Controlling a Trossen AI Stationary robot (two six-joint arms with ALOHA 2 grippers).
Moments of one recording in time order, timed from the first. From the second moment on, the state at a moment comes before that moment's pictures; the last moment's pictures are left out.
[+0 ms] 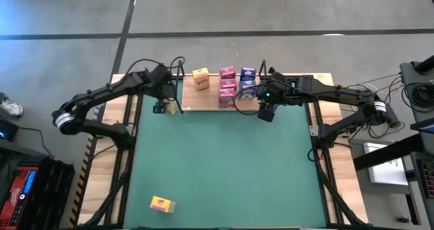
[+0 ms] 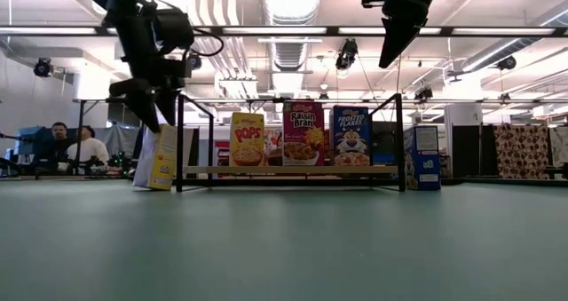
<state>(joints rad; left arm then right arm) 0.69 1.26 0.95 -0.83 -0.11 0.80 -0.22 1.35 1.35 -1.06 0.34 -0.01</state>
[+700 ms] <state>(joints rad) 0.69 1.28 0.95 -0.89 -0.04 0.58 -0.22 1.35 1.35 -1.06 0.34 -0.01</state>
